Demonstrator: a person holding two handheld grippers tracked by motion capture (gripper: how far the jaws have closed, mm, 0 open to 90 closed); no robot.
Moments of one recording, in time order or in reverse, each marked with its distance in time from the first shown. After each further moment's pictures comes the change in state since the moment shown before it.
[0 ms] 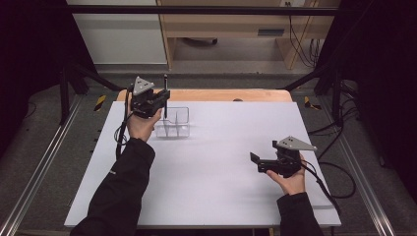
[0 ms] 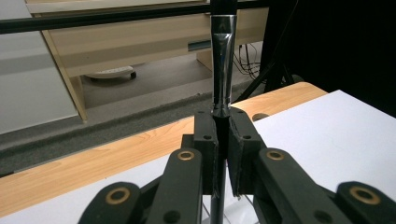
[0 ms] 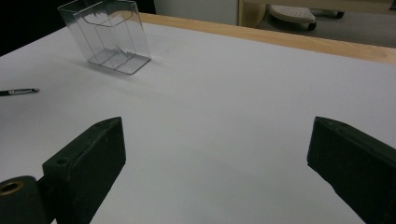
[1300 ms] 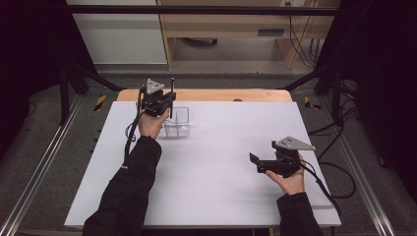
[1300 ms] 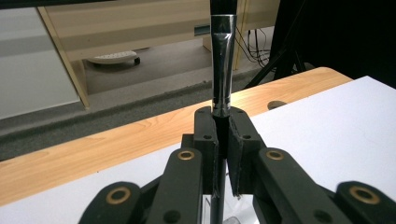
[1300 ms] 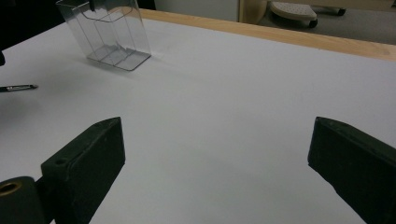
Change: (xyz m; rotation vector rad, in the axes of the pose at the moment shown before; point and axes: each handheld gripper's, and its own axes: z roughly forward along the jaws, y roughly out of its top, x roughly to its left) left arm 0.007 -0.024 0.047 0.058 0.027 -0.010; right arm 0.001 -0.001 0.002 0.013 0.000 -0.005
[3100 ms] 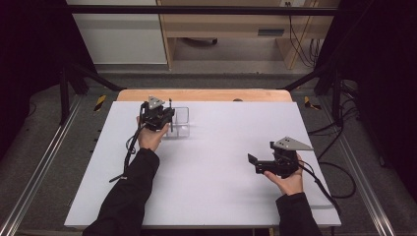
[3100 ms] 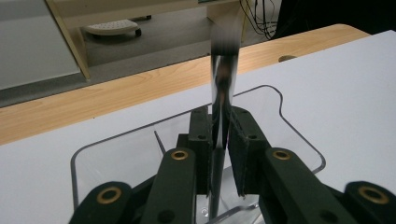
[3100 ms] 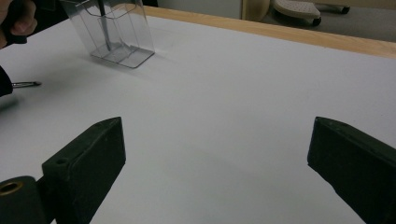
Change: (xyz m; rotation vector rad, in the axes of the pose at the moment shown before) left arm 0.003 -0.049 0.004 0.098 0.013 0.007; right arm 0.004 0.000 0.002 0.009 0.008 -0.006
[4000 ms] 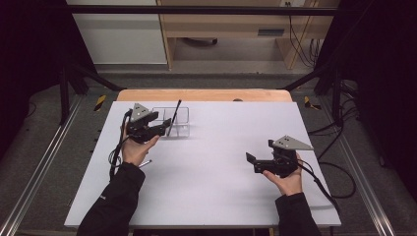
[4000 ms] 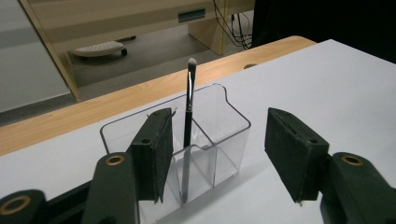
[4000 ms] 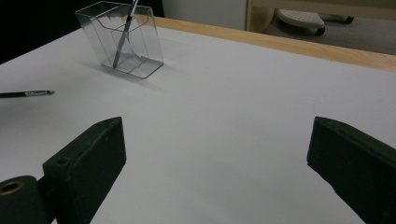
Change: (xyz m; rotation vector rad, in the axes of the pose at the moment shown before) left arm -0.012 -0.003 -0.081 -0.072 -0.073 0.055; right arm 0.007 0.007 -0.004 -0.029 0.018 -0.010
